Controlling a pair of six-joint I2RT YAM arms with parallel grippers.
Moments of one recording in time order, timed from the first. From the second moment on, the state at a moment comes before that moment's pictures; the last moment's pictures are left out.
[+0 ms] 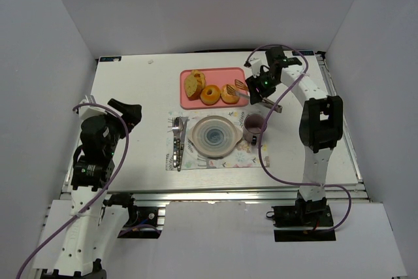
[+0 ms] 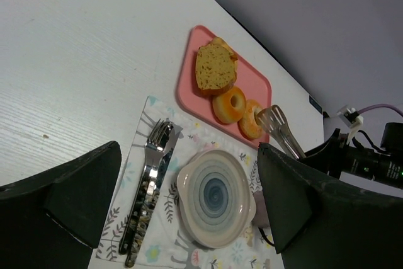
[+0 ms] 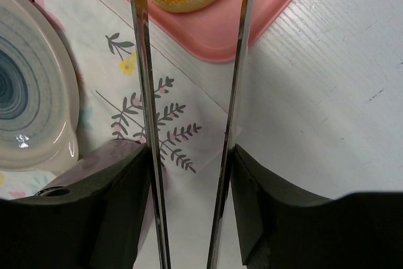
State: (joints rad) left arm -0.07 0.60 0.79 -0.45 -0.09 -0.77; right arm 0.24 2.08 1.80 -0.88 -0.39 -0.44
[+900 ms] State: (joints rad) left arm -0.07 0.59 0.79 -0.47 -0.09 -0.78; right arm 0.24 2.09 1.86 -0.89 -0.36 -0.41
